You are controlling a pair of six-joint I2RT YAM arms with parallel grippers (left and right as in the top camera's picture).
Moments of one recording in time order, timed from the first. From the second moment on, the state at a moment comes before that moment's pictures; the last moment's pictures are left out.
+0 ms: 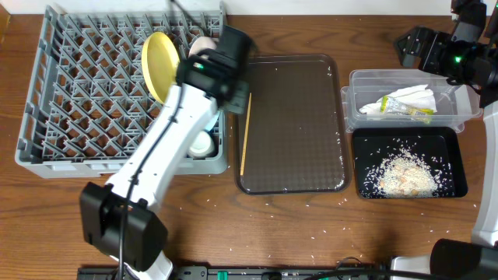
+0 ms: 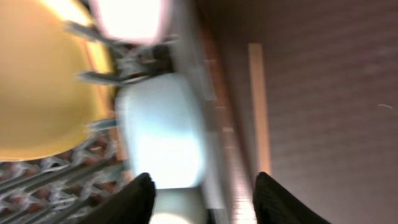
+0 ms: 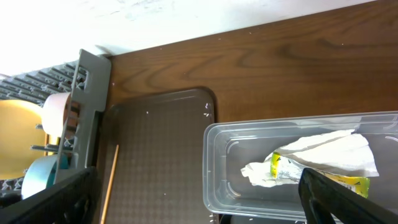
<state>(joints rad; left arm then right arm) -0.46 1.78 1.68 -1.08 -0.21 -0.19 -0.18 1.60 1.78 -0.98 -0.39 0.13</state>
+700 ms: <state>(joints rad) -0.57 2.10 1.68 -1.03 -0.15 -0.33 -0.18 1.60 1.78 -0.98 -0.39 0.13</state>
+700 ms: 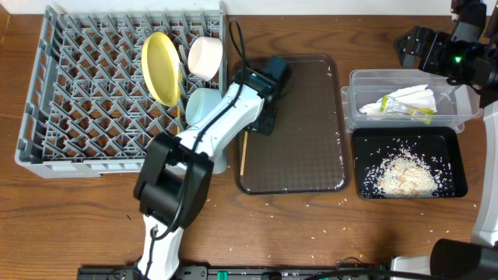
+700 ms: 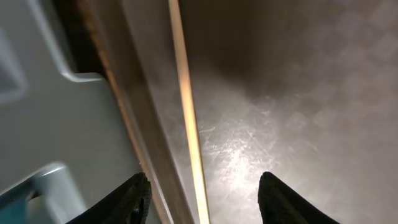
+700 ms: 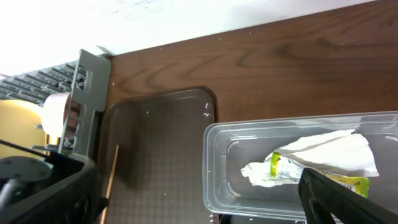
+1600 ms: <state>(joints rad) -0.57 2.22 1.68 -0.99 -0.11 -0.32 -0.18 1.60 1.78 -0.98 -0.39 0.13</state>
